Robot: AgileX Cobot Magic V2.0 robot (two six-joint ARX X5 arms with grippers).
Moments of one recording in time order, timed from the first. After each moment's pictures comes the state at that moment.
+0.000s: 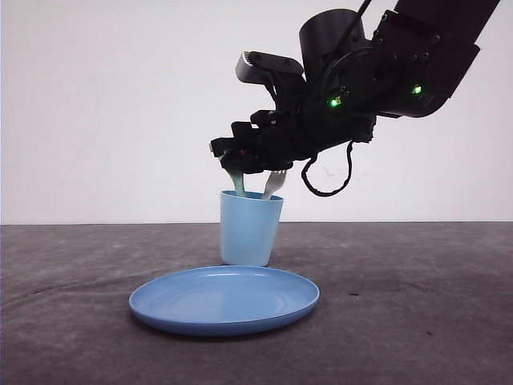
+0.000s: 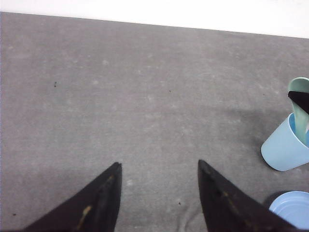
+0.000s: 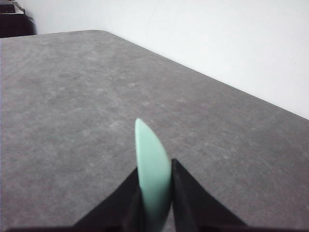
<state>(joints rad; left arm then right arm) 0.00 0.66 0.69 -0.44 0.16 -0.07 0.59 1.92 1.03 0.75 -0.18 -0.11</state>
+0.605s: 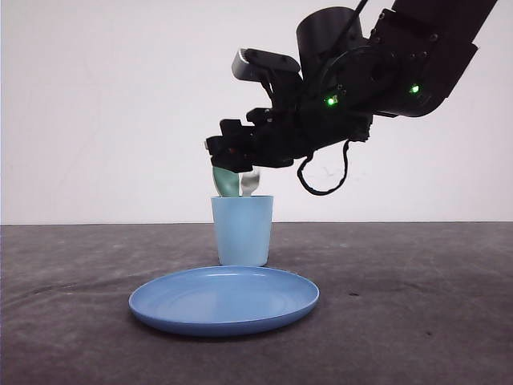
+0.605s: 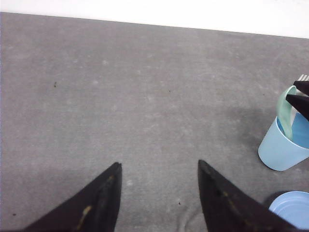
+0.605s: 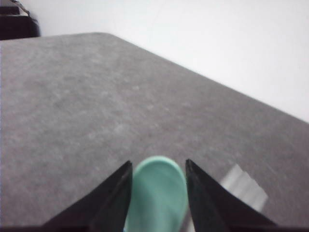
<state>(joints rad) 0.00 0.66 0.69 -0.44 0.16 -0.07 0.60 1.92 1.03 0.77 -0.19 -0.11</state>
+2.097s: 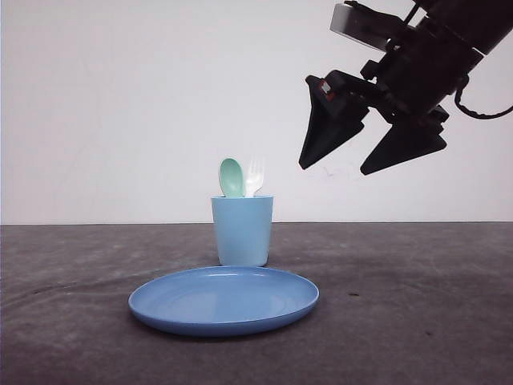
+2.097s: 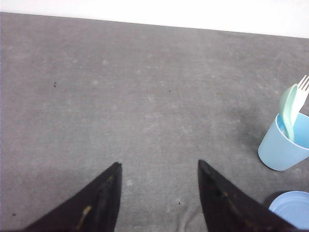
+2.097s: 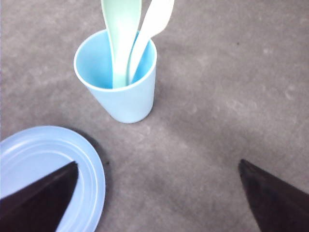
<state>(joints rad) 0.00 0.66 0.69 -0.44 0.16 -0.07 0.48 1.38 0.85 -0.09 -0.19 -0.02</state>
